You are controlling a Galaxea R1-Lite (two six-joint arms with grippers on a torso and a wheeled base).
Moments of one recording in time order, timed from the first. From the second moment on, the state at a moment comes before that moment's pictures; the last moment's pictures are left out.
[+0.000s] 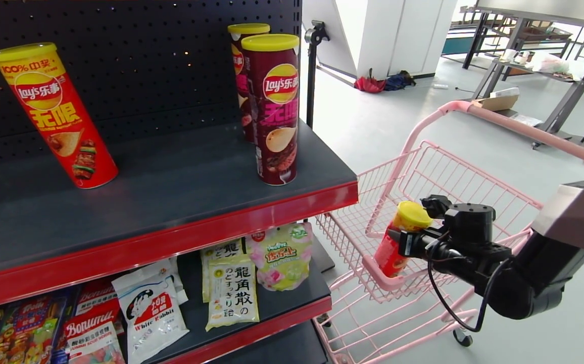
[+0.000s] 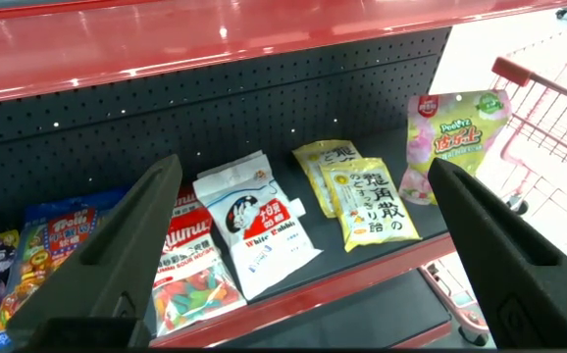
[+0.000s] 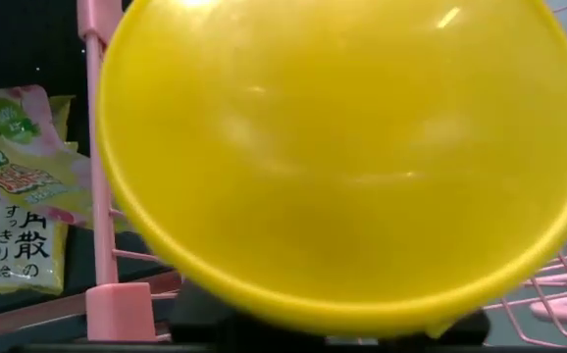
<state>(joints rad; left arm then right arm) 0.01 0.00 0.00 0.00 -0.01 0.01 0.22 2.18 -0.62 -1.12 0.04 0.19</state>
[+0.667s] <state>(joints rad) 0.01 0.00 0.00 0.00 -0.01 0.01 0.19 1.83 -1.01 -0.55 -0.09 0.04</state>
